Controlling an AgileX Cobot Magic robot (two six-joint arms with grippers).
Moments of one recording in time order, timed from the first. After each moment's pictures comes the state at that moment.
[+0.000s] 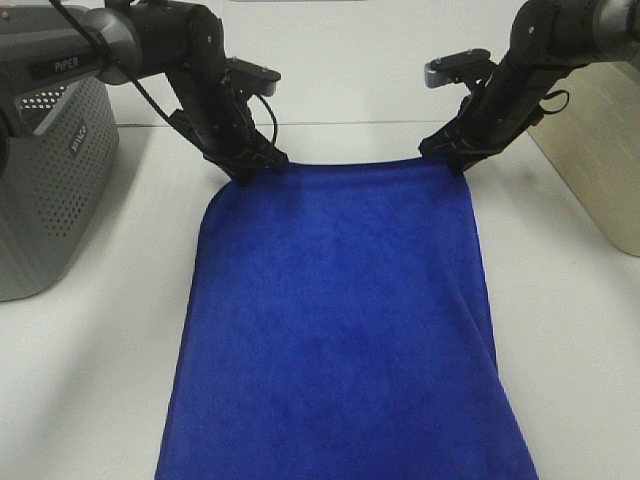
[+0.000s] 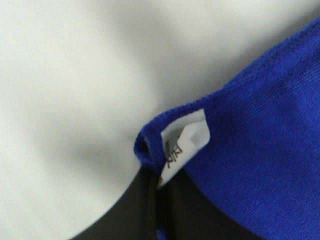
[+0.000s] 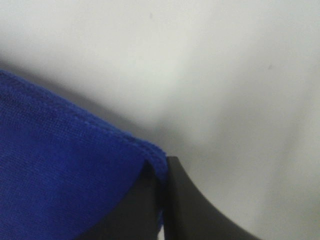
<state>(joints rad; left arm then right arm) -0.38 2.56 -2.23 -0.03 0.95 0.14 0.14 2.32 -1.75 0.14 0.62 -0.34</state>
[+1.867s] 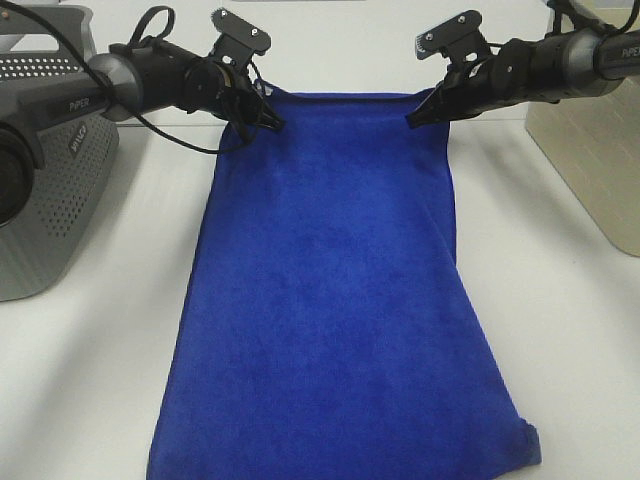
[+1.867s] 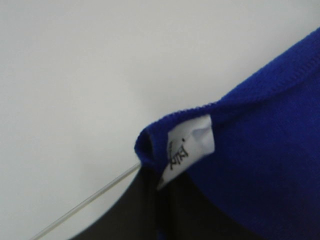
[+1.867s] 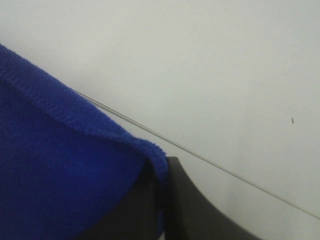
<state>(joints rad) -0.33 2.69 -2.30 0.22 0.25 0.08 0.14 2.44 -1.80 0.16 -0.01 -0.49</state>
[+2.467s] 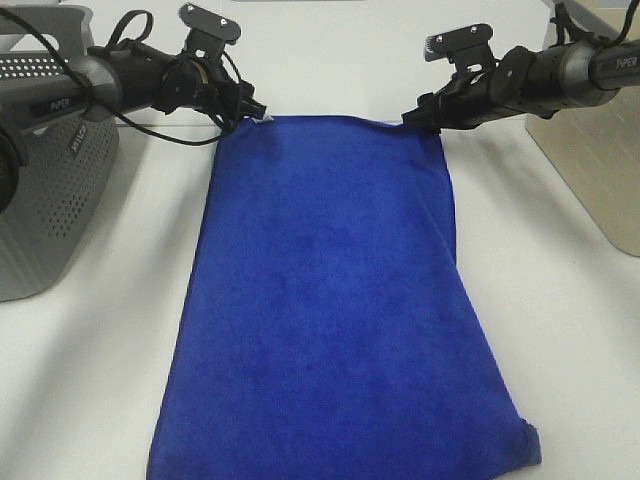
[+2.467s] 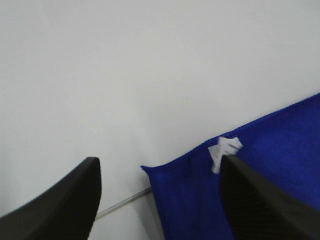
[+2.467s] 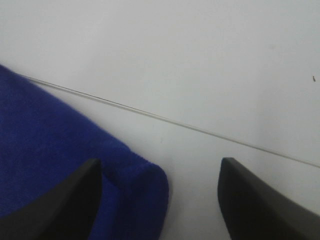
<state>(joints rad) -0.27 2.70 -2.30 0.26 0.18 -0.06 0.14 2.47 -1.80 0.35 0.00 -0.49</state>
